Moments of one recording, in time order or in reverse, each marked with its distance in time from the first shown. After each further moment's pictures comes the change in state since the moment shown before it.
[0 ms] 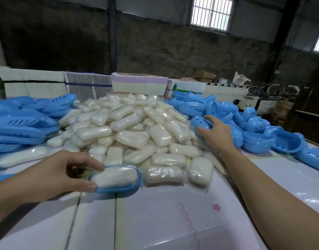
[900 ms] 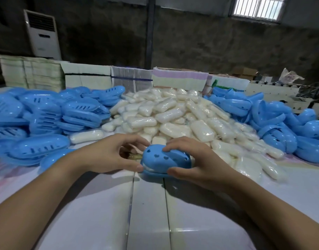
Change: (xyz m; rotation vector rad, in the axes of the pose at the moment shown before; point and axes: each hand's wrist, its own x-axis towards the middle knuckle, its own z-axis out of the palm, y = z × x) left_hand -0.014 0.020 -0.013 0.043 -0.074 0.064; right_hand -0.145 -0.119 0.025 0.210 -0.662 -0.819
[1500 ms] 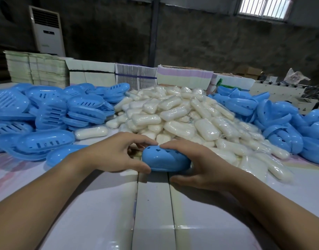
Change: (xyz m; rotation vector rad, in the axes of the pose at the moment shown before) left_hand 0.002 0.002 0.009 0.068 0.043 0.046; right_hand 0.004 -0.002 0.002 -0.054 -0.103 -0.119
